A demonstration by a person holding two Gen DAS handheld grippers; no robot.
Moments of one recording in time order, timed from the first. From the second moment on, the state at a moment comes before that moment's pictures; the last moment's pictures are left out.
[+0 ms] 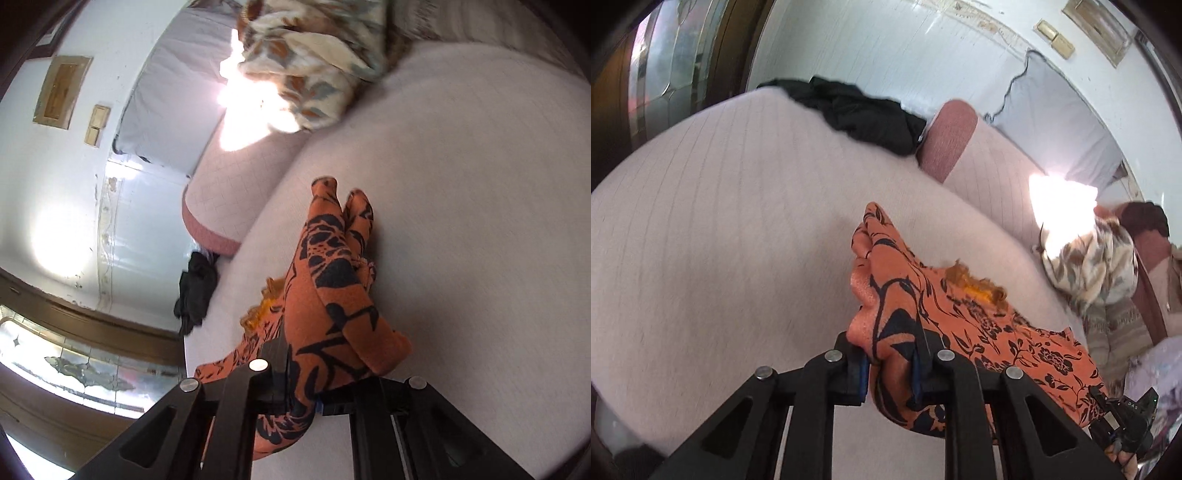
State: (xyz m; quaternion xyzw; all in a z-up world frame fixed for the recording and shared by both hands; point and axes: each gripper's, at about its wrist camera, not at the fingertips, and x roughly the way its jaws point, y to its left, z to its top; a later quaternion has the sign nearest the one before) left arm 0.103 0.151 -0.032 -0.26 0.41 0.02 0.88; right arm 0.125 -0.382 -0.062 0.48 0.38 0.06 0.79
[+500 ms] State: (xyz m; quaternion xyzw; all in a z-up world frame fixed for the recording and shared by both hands) left arm 0.051 0.188 -0.060 -0.26 0.43 0.13 0.85; right arm 0.008 -0.419 -0.101 0.44 0.42 -0.07 0.79
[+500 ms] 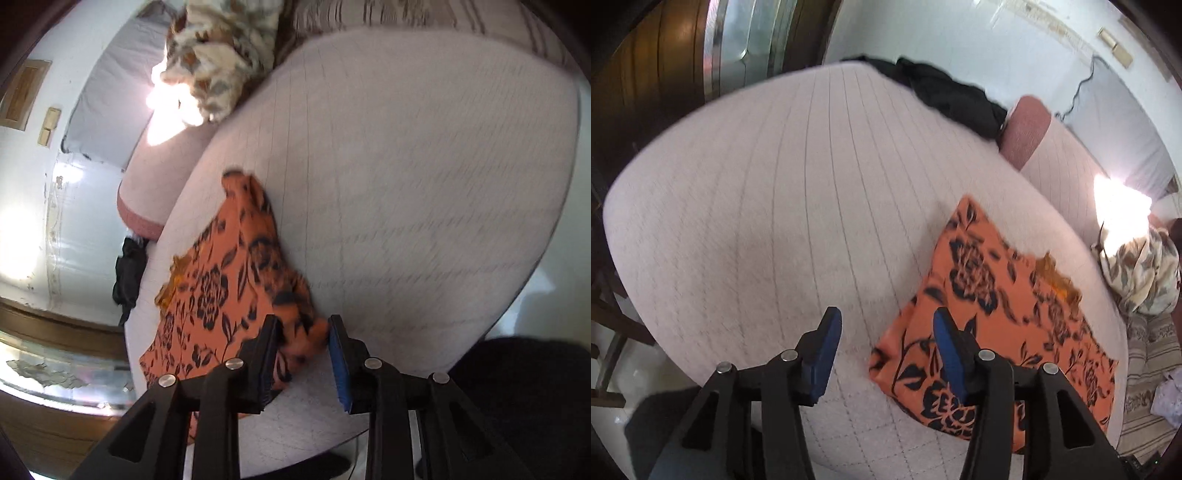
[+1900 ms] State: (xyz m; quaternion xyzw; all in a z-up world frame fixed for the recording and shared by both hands) left arm 0.085 0.081 -0.079 -0.10 0.47 -0.01 0.88; right arm 0.113 -0.397 -0.132 0.44 0.49 0.13 0.74
